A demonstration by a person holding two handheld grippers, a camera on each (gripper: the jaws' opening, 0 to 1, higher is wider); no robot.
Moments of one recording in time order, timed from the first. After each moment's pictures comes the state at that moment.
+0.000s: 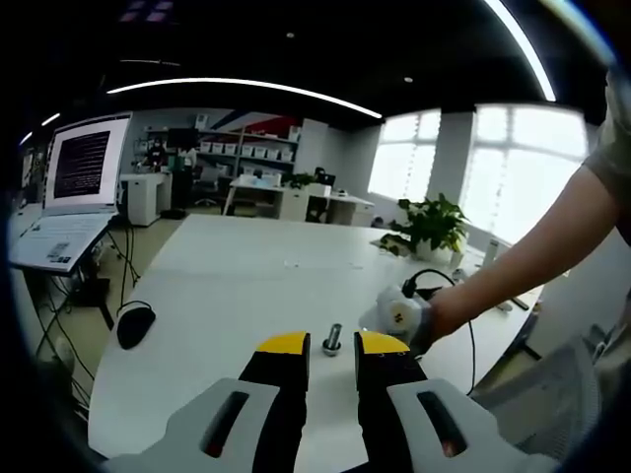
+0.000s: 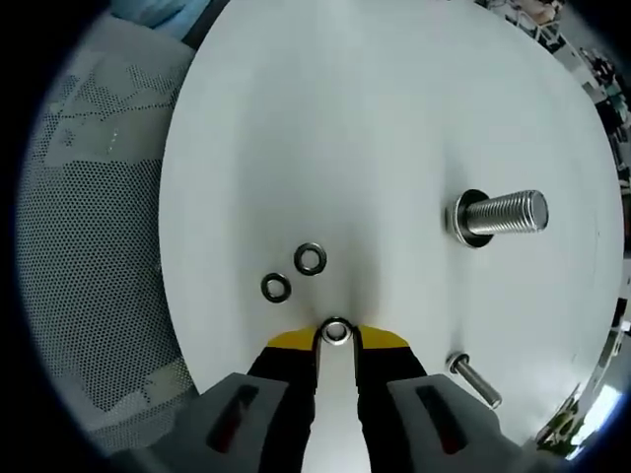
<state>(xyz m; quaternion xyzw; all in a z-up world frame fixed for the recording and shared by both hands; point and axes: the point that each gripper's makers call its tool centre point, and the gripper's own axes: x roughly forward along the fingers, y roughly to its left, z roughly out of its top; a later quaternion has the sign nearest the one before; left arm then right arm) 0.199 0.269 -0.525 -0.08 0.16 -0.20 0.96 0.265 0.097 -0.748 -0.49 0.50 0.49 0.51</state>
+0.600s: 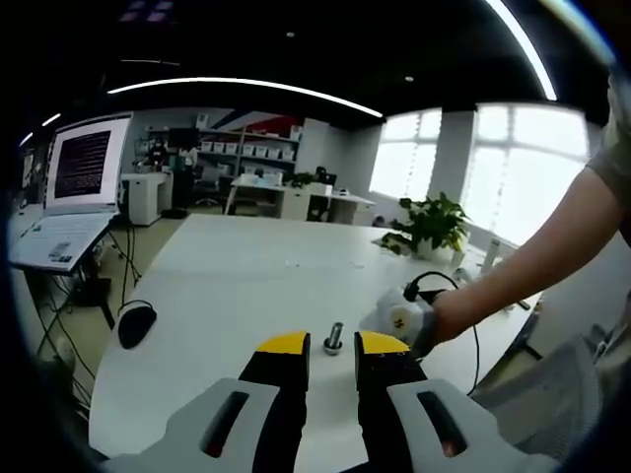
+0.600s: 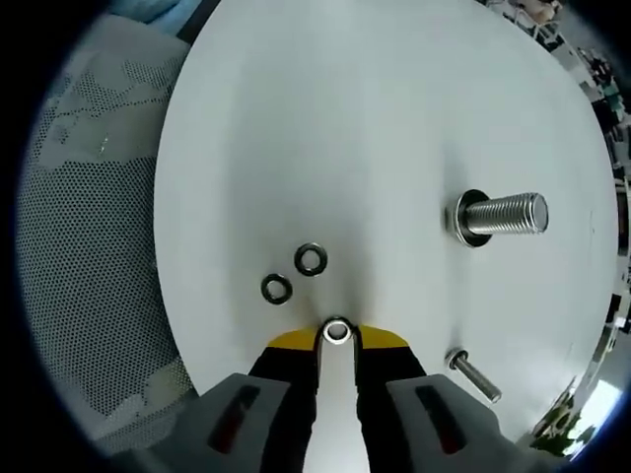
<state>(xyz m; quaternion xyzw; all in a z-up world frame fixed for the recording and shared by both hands) 0.199 0.270 -0.526 -0.08 0.16 -0.20 0.96 0.262 0.097 -0.747 -0.51 0.50 0.47 0.52</state>
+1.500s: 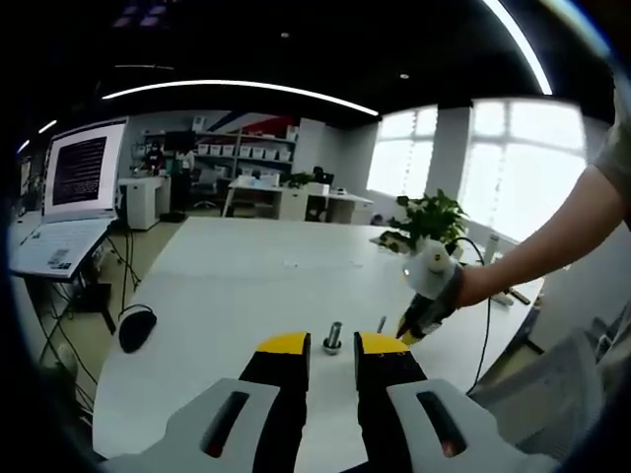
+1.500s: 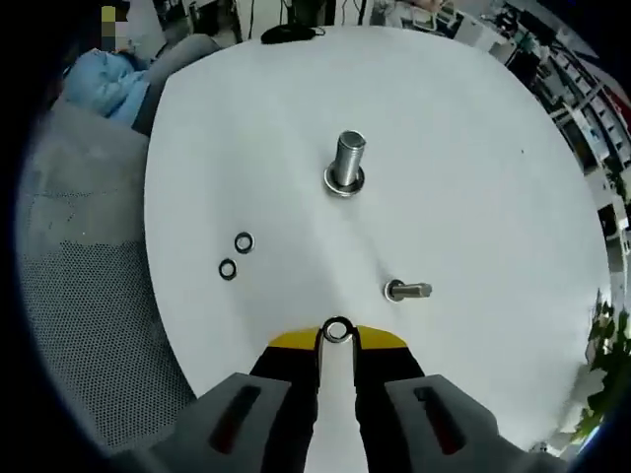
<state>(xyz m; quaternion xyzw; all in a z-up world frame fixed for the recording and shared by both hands) 0.197 0.267 -0.524 -0.07 0.16 -0.20 0.96 0.302 0.047 -0.698 -0.36 0.49 0.42 0.68</state>
